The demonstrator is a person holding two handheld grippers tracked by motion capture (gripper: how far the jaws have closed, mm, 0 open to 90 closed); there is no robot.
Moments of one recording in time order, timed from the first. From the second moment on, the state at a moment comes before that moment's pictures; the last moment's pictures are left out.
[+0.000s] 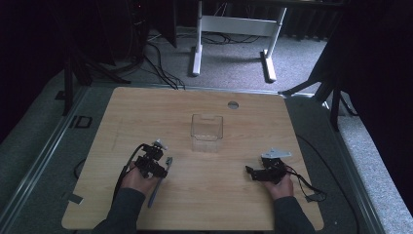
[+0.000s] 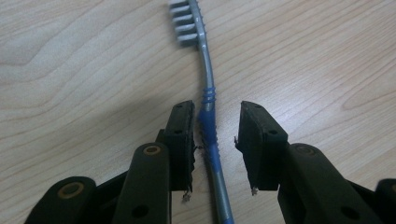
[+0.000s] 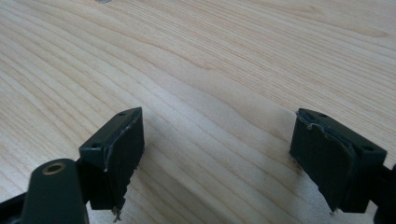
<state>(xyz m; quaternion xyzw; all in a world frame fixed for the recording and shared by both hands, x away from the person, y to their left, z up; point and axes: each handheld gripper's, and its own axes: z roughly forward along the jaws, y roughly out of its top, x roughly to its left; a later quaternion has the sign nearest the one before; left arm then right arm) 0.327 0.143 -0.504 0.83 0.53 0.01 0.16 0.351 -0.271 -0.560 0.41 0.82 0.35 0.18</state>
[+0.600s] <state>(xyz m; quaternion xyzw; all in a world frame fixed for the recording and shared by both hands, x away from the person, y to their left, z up) 0.329 0.135 -0.517 0.84 0.52 0.00 0.11 0.351 -0.271 -0.560 0.41 0.82 0.35 0.18</state>
